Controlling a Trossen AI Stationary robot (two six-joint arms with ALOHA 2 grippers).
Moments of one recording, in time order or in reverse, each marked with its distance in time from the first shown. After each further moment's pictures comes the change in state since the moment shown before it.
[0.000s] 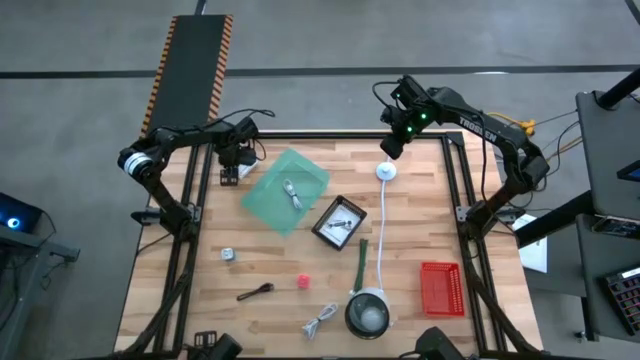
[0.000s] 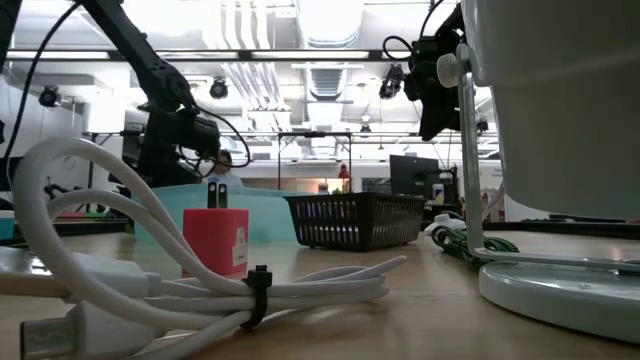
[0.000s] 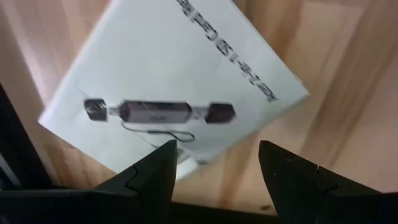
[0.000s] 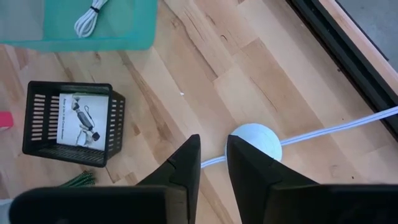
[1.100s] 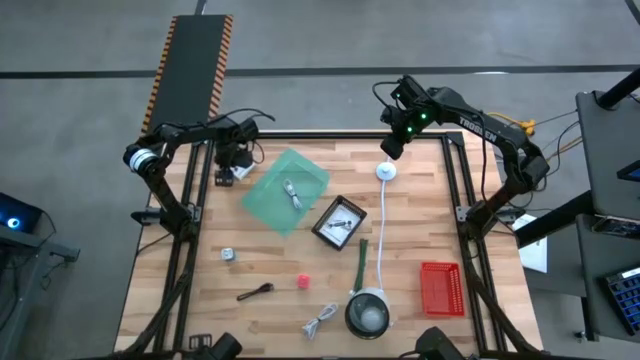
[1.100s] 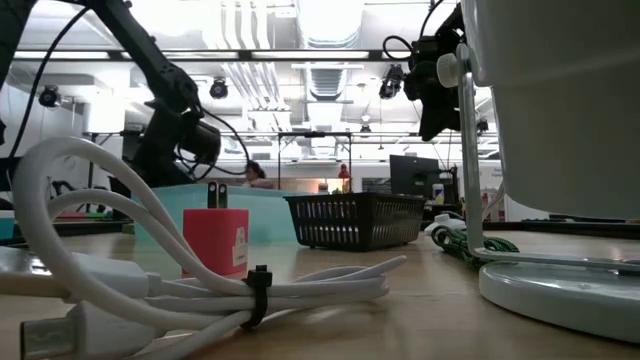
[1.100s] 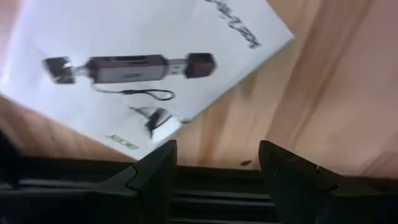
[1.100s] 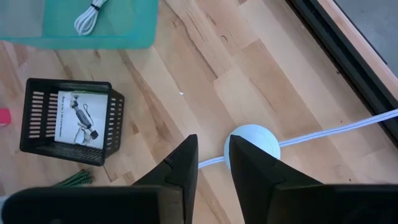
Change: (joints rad) left arm 0.002 0.052 0.068 -0.199 -0.048 -0.026; right arm 0.000 0.000 0.000 0.000 0.001 -0.018
